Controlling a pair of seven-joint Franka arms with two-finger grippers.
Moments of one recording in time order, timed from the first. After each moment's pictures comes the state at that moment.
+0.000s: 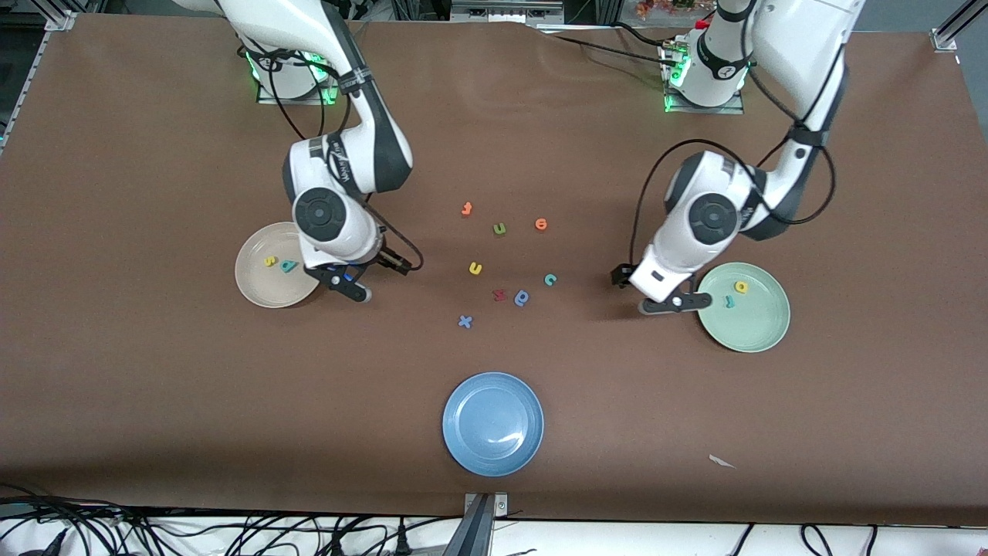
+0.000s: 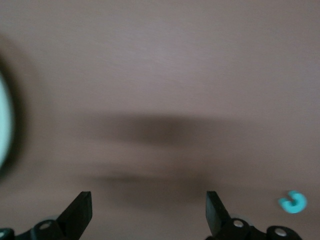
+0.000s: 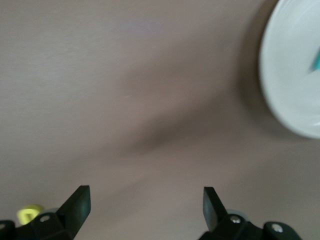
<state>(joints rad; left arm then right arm) -0.27 0.47 -0.14 -1.95 0.02 2.37 -0.56 0.92 0.54 -0.45 -1.80 0.35 2.13 0.86</state>
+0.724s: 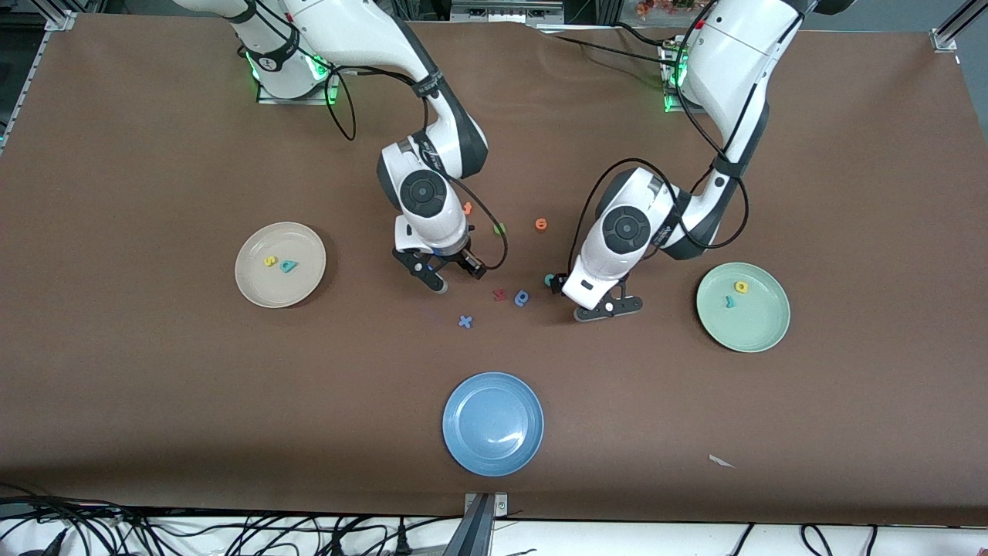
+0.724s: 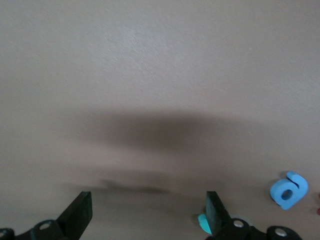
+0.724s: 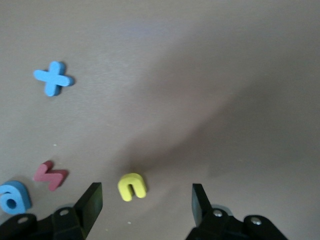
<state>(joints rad) -0.41 0.65 -0.14 -1.77 0.02 2.37 -0.75 0.95 0.72 -0.28 -1.64 0.37 2.35 1.18</state>
